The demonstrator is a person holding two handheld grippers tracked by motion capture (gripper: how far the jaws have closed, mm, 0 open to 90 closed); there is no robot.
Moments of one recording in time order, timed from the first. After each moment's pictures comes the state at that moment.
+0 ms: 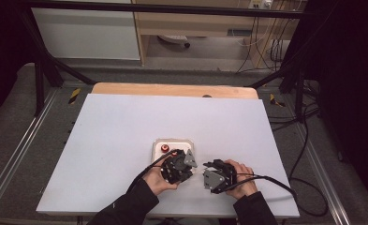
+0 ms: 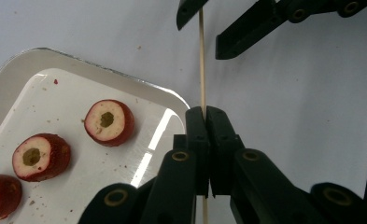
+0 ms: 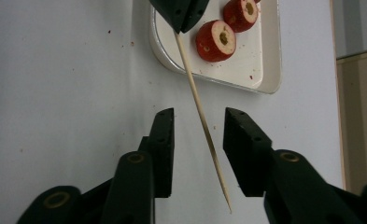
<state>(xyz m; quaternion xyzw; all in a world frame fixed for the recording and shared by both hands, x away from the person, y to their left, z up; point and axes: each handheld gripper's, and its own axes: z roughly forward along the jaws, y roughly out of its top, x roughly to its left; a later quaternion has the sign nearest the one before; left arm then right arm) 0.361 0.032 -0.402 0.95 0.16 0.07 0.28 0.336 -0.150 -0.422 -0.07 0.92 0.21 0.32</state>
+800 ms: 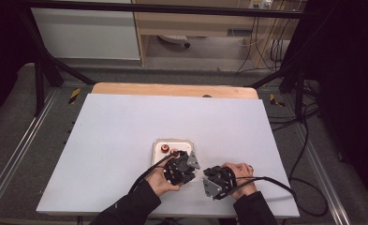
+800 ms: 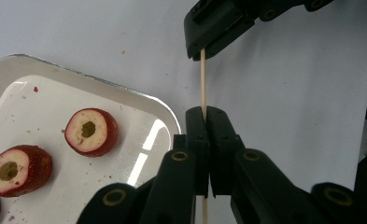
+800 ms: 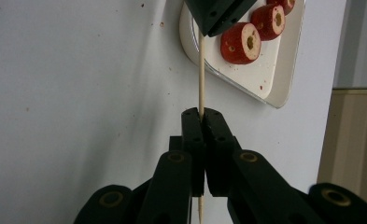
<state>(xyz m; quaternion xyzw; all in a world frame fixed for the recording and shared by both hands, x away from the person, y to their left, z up) 0.360 0.025 -0.403 0.95 0.14 0.06 0.27 0.332 -0.150 -0.429 -0.18 0.91 0.16 0.34</state>
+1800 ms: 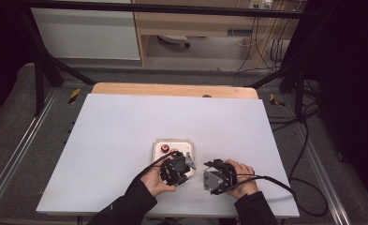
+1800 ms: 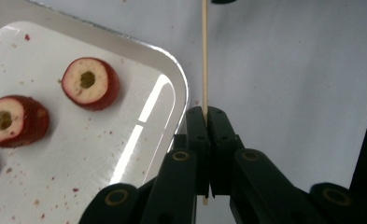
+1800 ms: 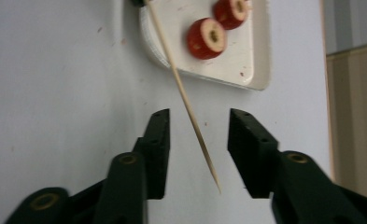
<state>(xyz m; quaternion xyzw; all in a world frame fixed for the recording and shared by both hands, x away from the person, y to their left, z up) 0.360 0.038 -0.407 0.96 0.17 0.04 0.22 0.335 -0.150 -0.419 -0.07 0.92 0.19 0.34</state>
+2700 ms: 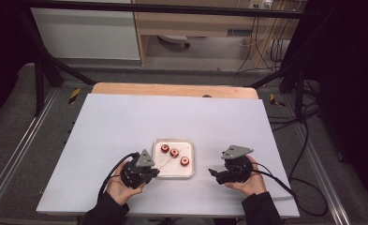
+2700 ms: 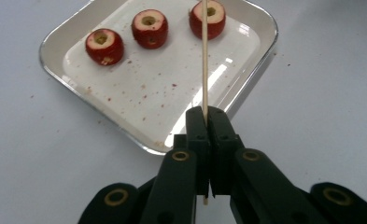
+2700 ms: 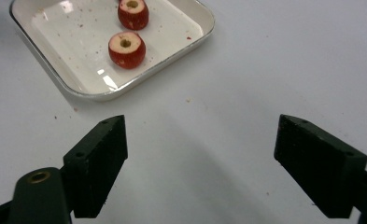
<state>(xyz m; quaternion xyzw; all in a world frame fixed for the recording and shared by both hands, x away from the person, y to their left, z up) 0.343 0.147 -0.413 0.89 0.29 0.11 0.34 0.360 -0.193 -0.416 0.32 0.86 0.36 0.19</state>
